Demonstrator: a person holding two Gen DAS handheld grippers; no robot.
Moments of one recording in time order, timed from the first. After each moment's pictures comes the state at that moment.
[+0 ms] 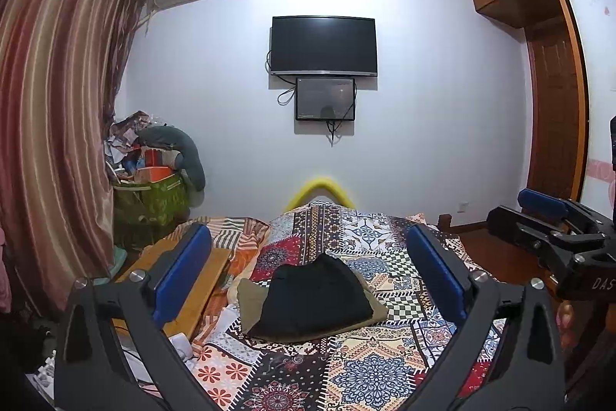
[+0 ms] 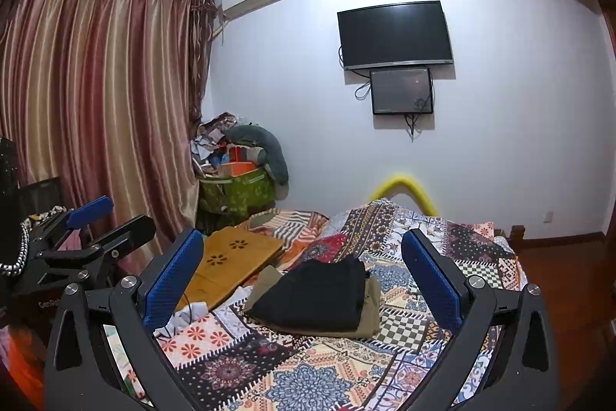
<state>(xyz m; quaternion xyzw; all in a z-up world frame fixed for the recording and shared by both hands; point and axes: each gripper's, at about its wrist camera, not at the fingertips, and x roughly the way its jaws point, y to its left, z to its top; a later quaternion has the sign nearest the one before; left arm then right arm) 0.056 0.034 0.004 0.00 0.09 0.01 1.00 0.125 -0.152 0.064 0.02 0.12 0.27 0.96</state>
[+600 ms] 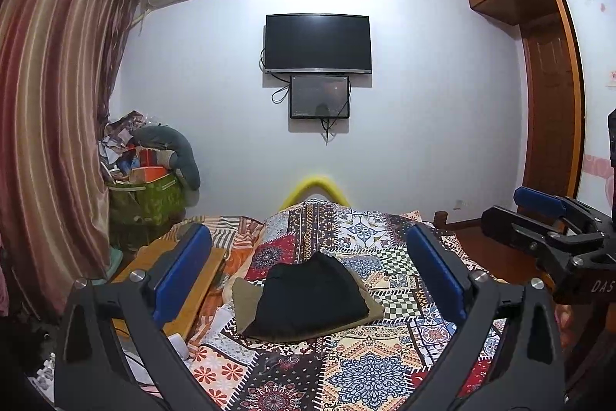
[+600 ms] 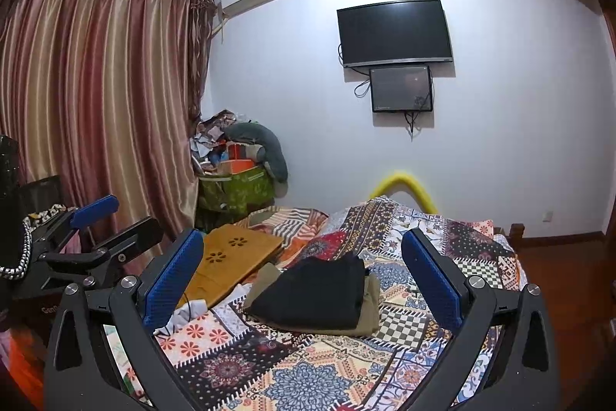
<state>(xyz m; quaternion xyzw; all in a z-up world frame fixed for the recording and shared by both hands) 0.057 0.031 0.002 0.00 0.09 0.00 1.00 0.122 -0.151 0.065 0.02 0.13 0.26 0.96</state>
